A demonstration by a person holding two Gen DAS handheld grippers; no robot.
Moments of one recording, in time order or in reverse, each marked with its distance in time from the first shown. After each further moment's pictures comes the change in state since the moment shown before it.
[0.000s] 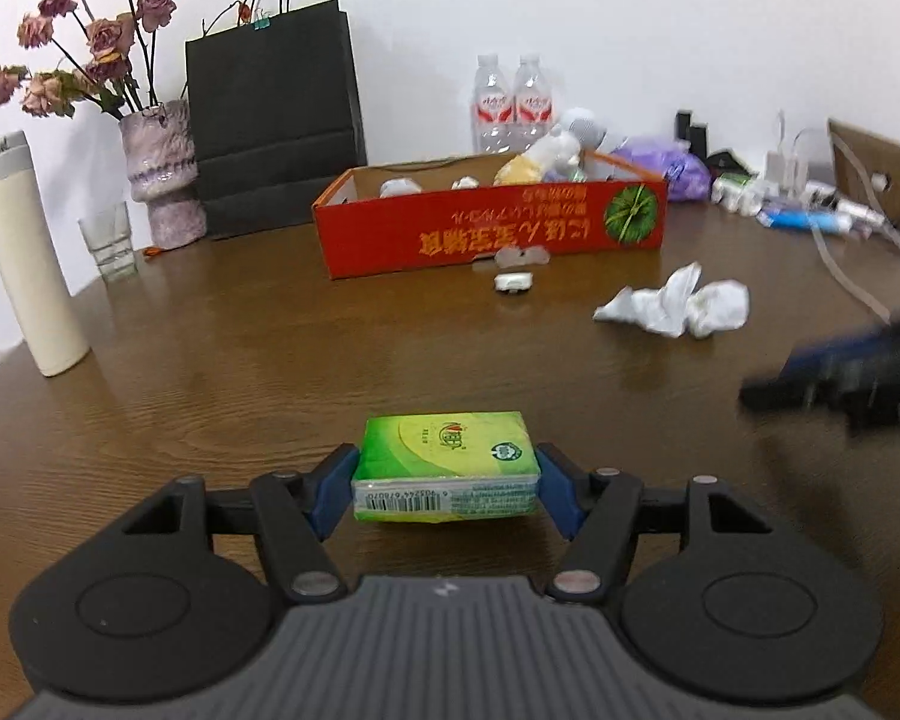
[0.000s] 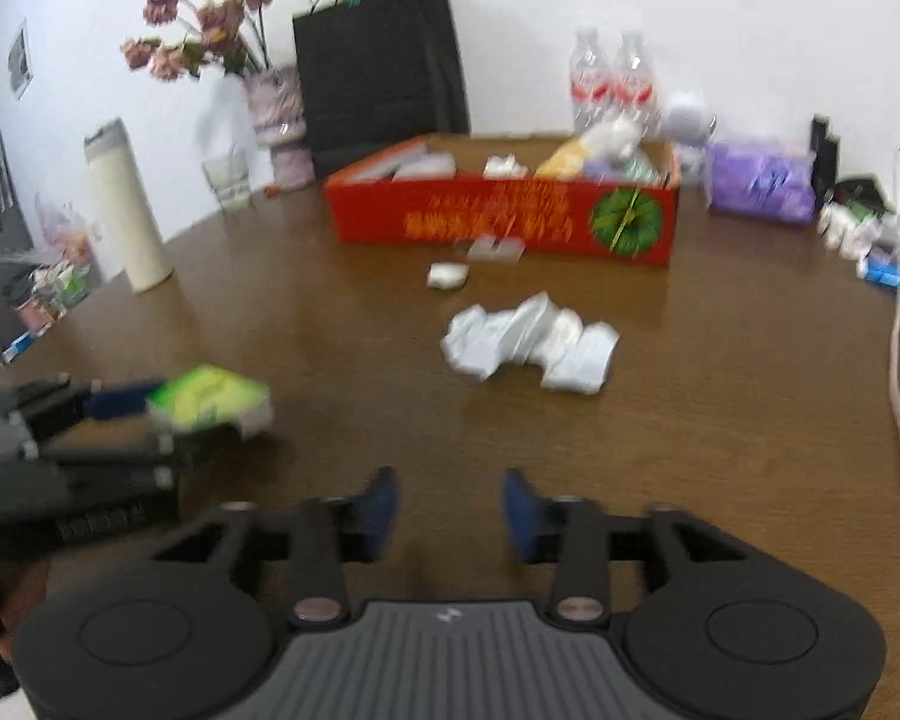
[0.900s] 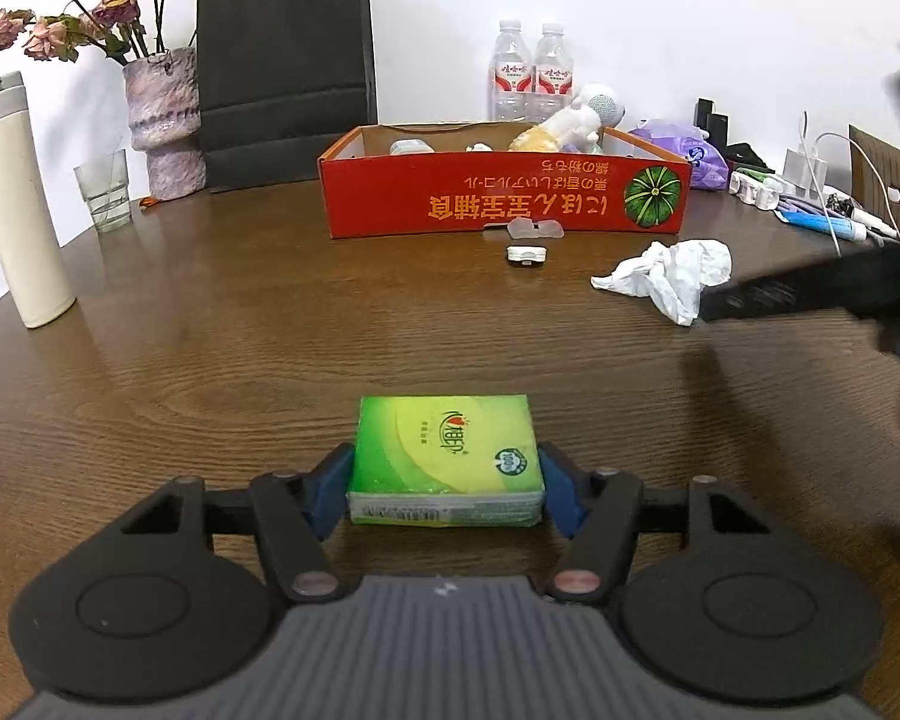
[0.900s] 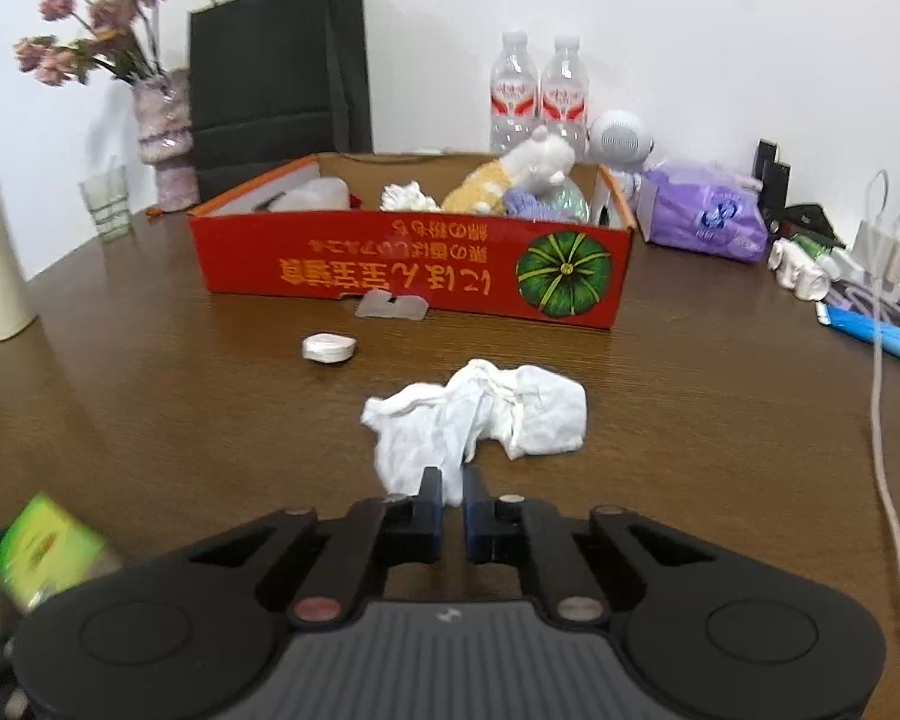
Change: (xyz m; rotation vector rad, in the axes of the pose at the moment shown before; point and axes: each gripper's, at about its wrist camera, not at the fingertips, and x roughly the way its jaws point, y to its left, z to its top) left arm 0.013 0.011 0.000 -0.084 0.065 -0.039; right arm 0.068 -0.004 0.038 0.011 -0.002 -0.183
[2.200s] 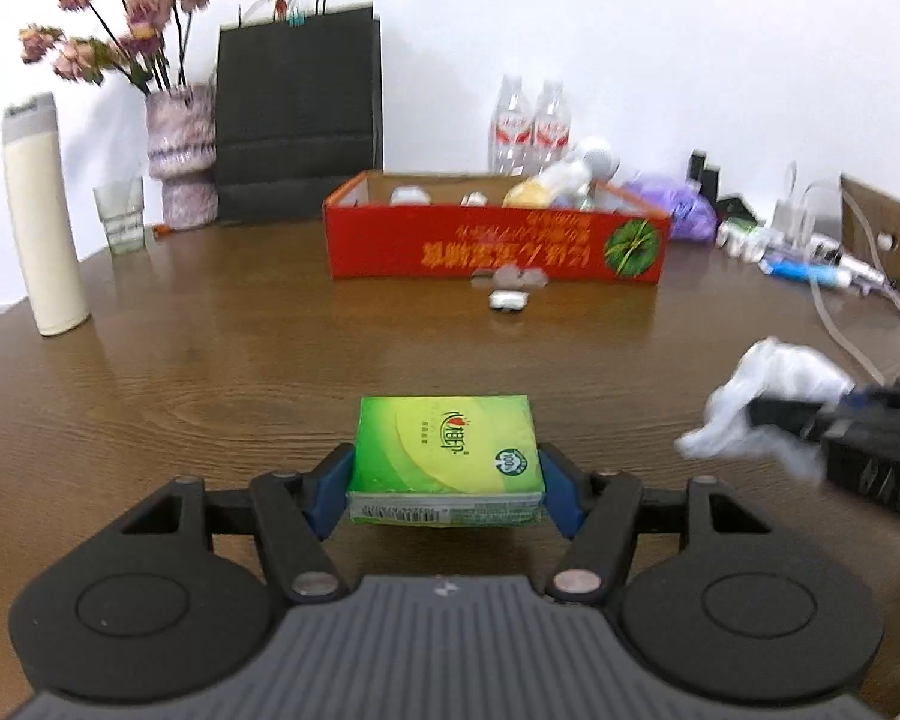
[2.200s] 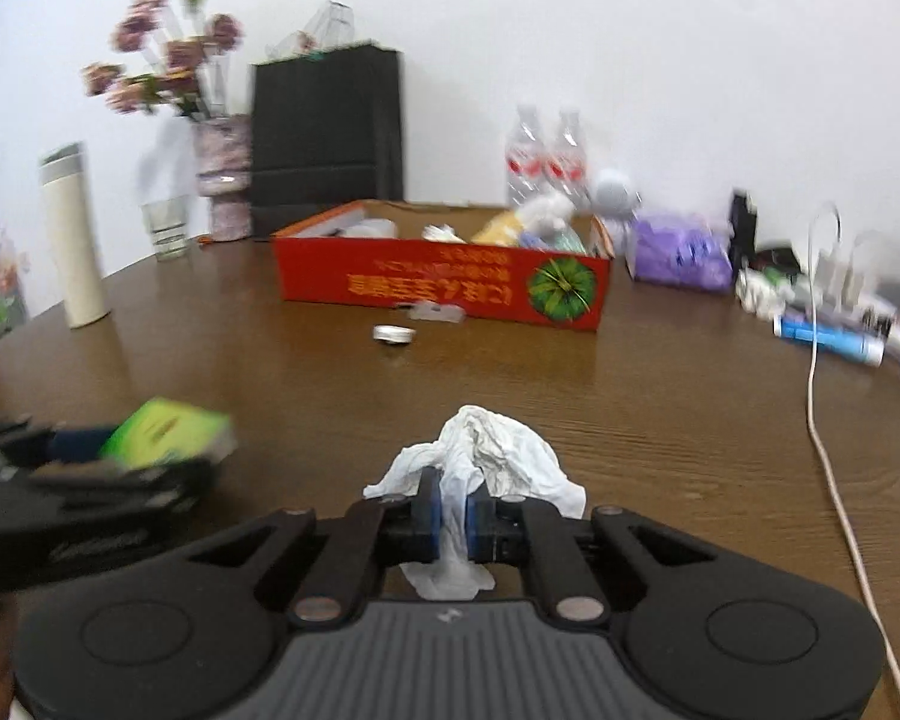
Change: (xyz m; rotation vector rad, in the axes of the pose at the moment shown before) left arm -0.040 -0.021 -0.010 -0.041 -0.131 0.012; right arm -0.095 0.035 -0.064 -0.047 -0.141 0.003
